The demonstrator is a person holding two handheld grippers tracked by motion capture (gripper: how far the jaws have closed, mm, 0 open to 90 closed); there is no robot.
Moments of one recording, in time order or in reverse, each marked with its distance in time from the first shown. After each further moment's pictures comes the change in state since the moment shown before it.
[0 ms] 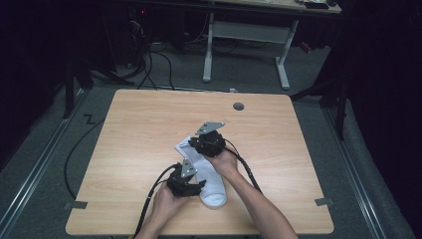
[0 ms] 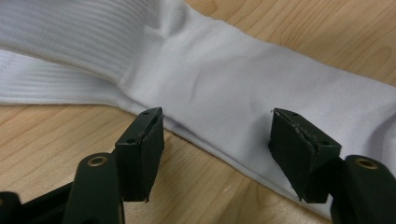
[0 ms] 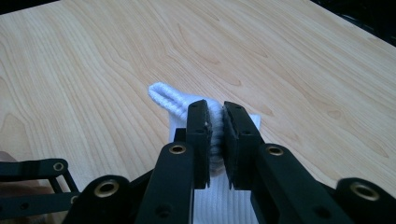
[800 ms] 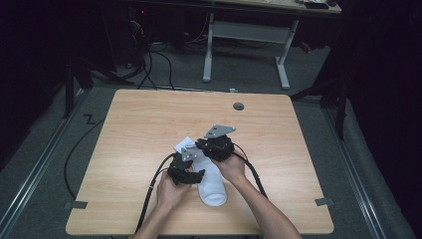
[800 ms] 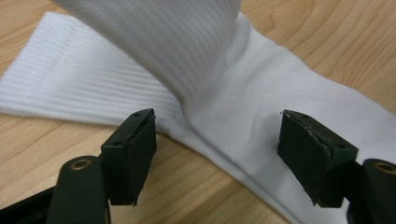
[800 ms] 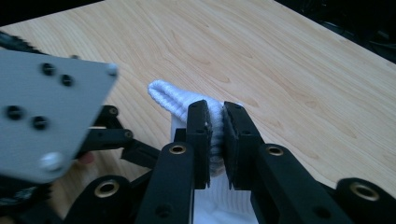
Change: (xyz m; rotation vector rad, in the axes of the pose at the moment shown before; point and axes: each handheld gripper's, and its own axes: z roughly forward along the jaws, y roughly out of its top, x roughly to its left) left arm 0.023 0.023 0.017 0.053 0.056 -0.115; right arm 0.004 -0.012 -0.032 -0.041 -0.041 0.020
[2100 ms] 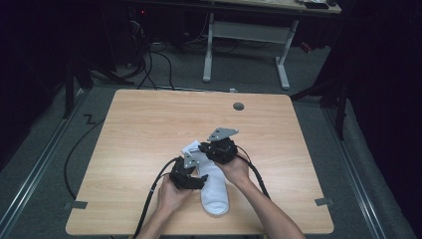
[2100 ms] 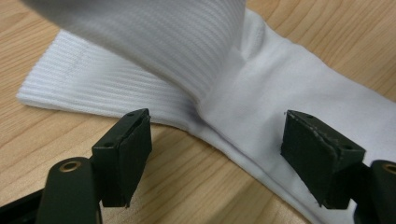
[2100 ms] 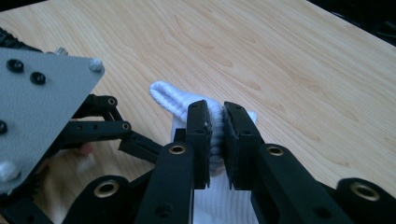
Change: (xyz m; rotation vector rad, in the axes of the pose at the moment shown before) left arm -0.011 -0.011 -0.003 -0.034 -0.033 0.054; right arm -0.003 -0.008 -0.003 0.033 0.024 0.000
